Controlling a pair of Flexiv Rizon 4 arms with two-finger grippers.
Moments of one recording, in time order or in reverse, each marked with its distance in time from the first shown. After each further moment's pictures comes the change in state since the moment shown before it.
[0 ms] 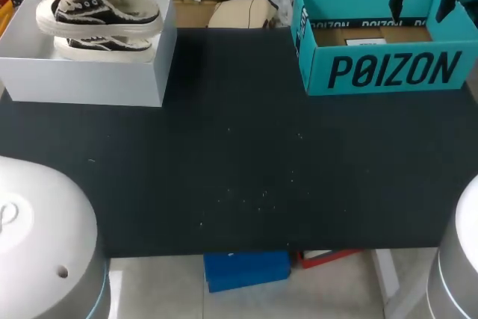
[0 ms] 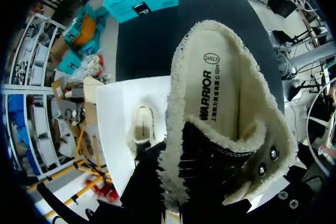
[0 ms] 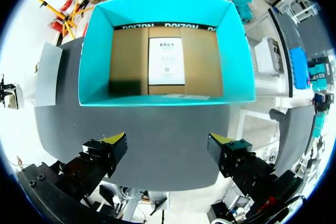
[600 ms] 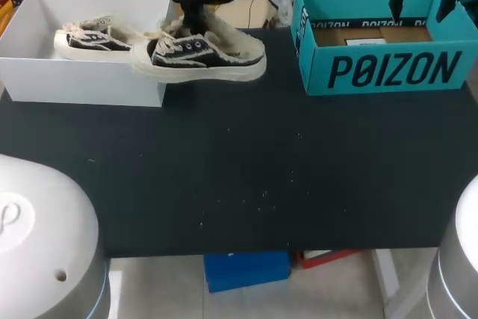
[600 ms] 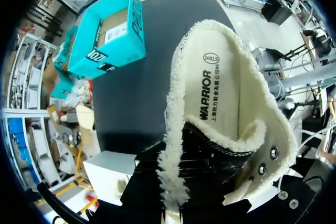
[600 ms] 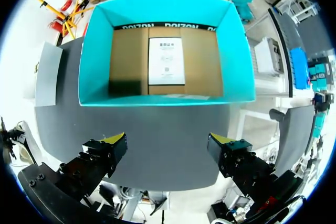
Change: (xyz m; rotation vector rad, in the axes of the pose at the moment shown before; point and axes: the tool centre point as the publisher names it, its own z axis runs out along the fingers) left arm 0.107 -0.228 -0.008 0.064 -0.021 0.036; right arm 0.000 0.000 0.000 0.000 0.000 0.000
